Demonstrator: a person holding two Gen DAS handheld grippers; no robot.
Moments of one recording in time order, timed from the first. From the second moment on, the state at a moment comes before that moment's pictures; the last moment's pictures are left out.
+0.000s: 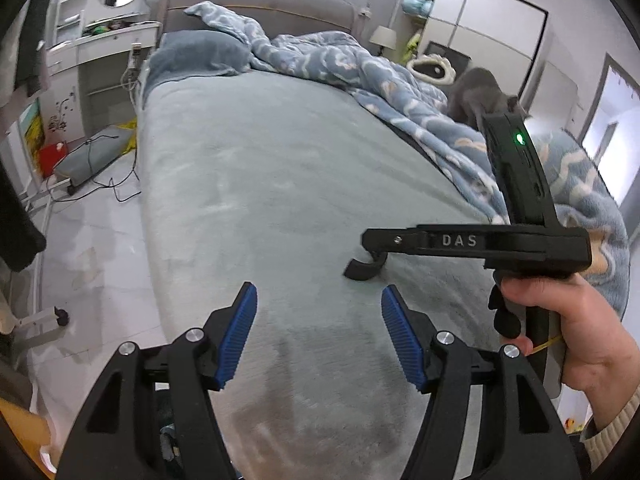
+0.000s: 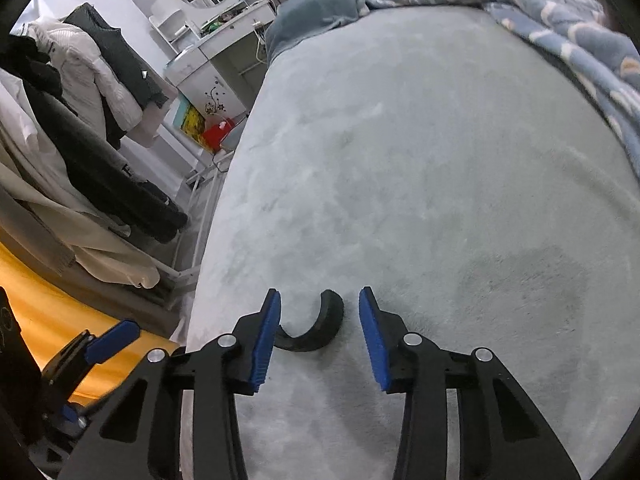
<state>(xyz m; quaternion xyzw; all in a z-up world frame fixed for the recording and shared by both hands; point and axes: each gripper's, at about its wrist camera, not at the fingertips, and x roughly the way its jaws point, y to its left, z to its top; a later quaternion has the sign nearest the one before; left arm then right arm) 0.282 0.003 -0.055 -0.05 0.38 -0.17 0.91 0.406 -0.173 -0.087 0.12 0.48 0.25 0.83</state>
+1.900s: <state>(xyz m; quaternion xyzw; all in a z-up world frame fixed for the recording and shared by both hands) 0.275 -0.002 -0.042 -0.05 0.35 -0.22 0.91 0.373 -0.138 -0.038 0.05 0.39 0.40 0.83</state>
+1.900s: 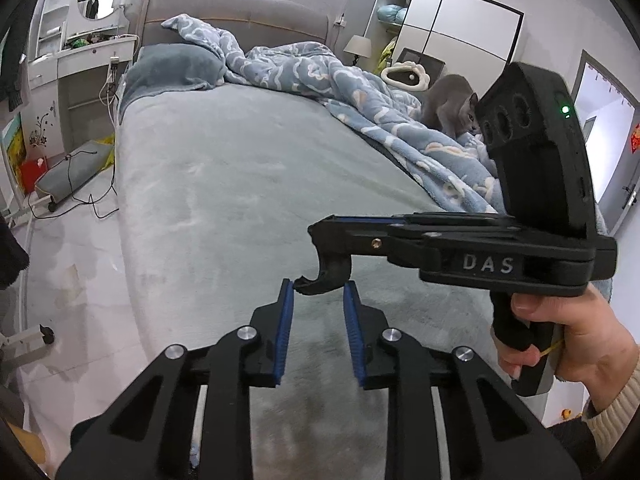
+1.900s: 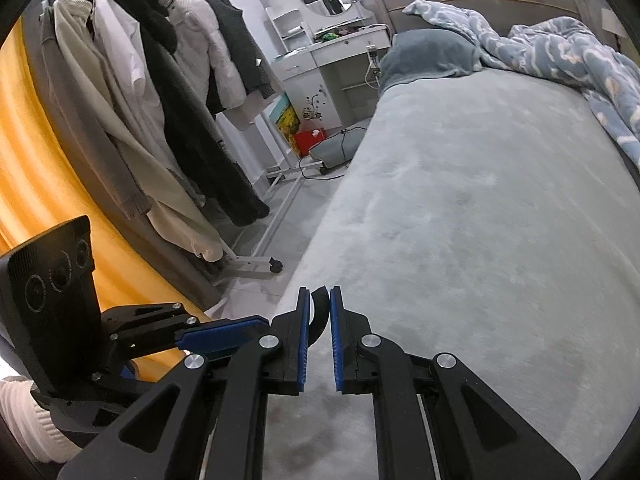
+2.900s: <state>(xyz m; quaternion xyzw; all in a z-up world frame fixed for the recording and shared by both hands) 0.237 0.131 -0.044 -0.07 0.37 -0.18 0.91 0.353 0.004 -0.042 0.02 0.40 0.47 0.79</state>
